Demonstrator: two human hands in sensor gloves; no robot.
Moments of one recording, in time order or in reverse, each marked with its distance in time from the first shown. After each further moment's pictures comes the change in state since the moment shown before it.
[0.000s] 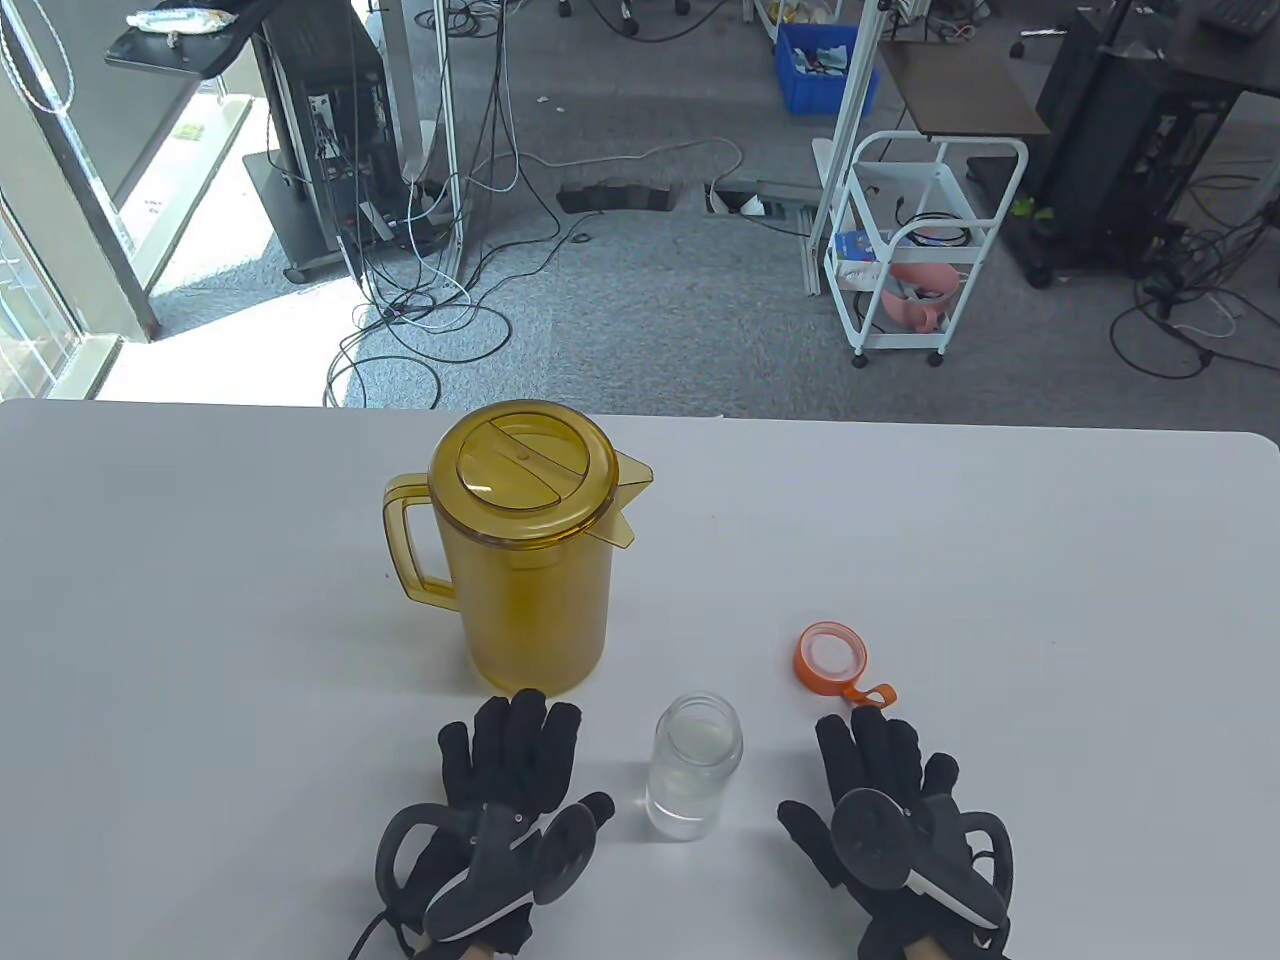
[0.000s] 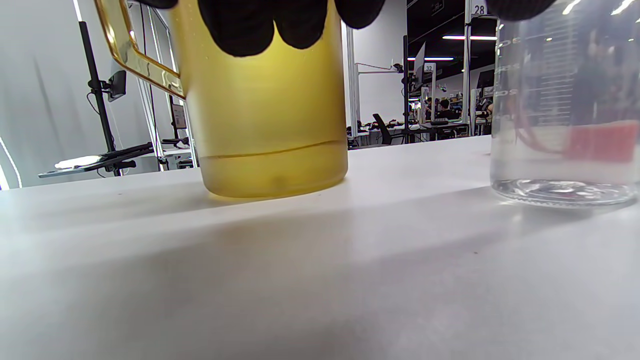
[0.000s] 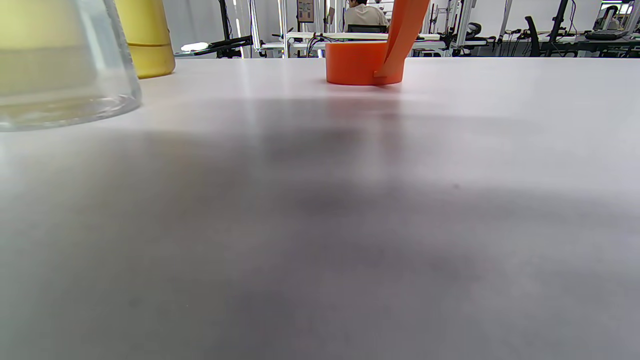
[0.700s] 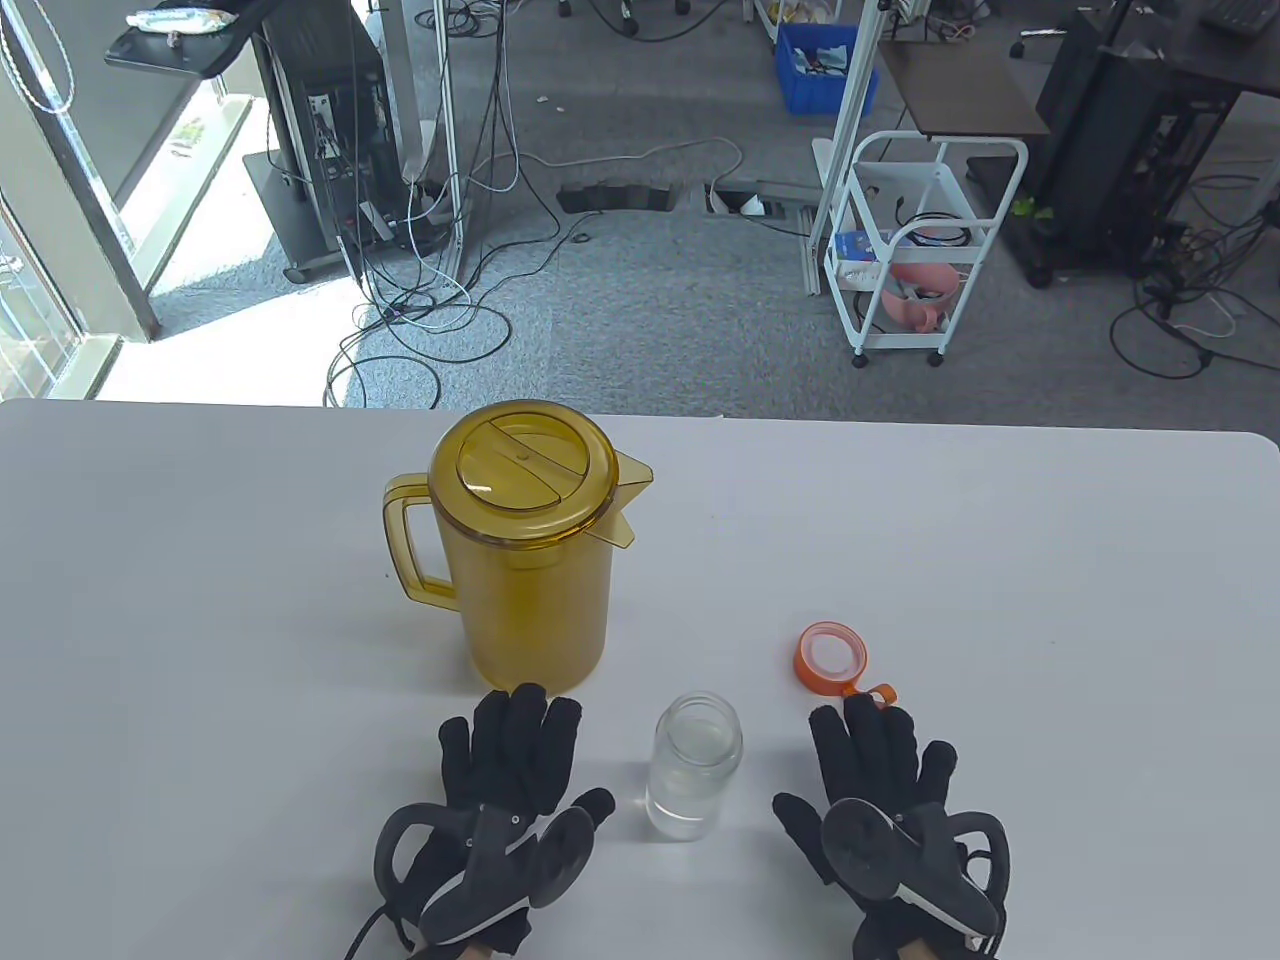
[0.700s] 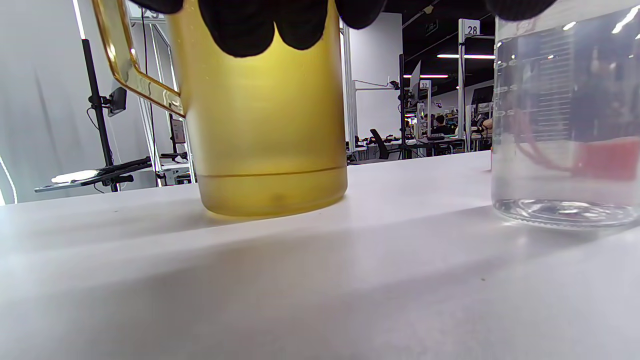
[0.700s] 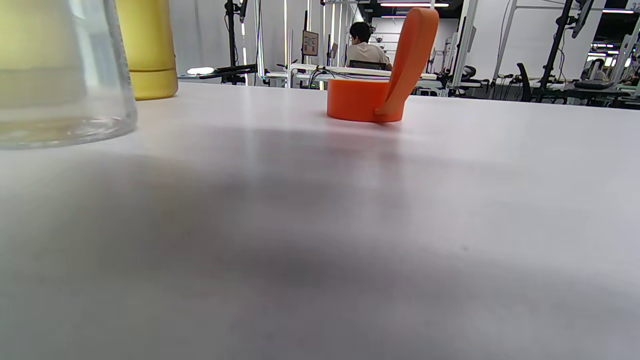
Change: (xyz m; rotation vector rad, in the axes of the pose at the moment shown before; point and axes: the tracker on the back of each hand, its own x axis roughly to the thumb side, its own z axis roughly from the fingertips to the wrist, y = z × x) left_hand -0.003 0.002 0.001 0.052 -0.010 0.027; right_hand 0.003 -0.001 0.000 -0.097 -0.009 0.041
